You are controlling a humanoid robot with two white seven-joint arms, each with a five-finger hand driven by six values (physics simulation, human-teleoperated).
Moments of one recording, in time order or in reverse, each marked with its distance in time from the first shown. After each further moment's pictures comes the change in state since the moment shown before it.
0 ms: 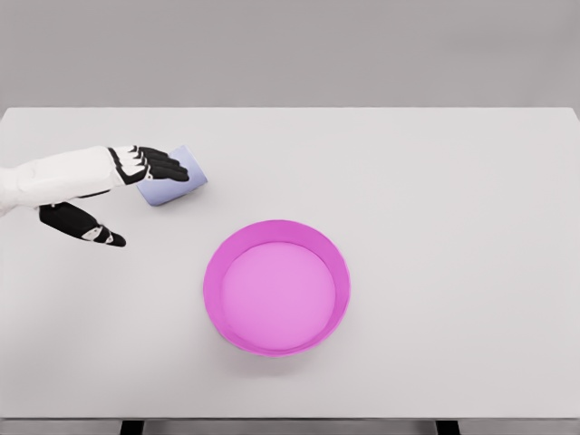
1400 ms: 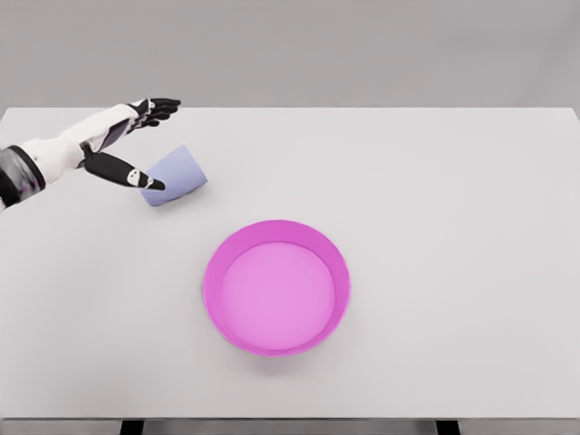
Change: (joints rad) left arm -0.173 -0.161 -0.227 0.126 0.362 0.645 0.242; right arm 0.002 0.000 -0.005 0.003 0.000 0.000 0.000
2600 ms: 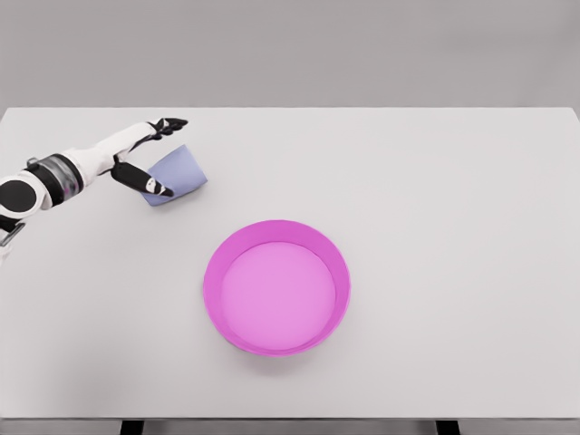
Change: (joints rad) left arm -0.017 -0.184 -0.007 0.229 -0.283 0.050 -0.015; right arm 0.000 0.000 0.000 0.000 0.000 0.000 0.000
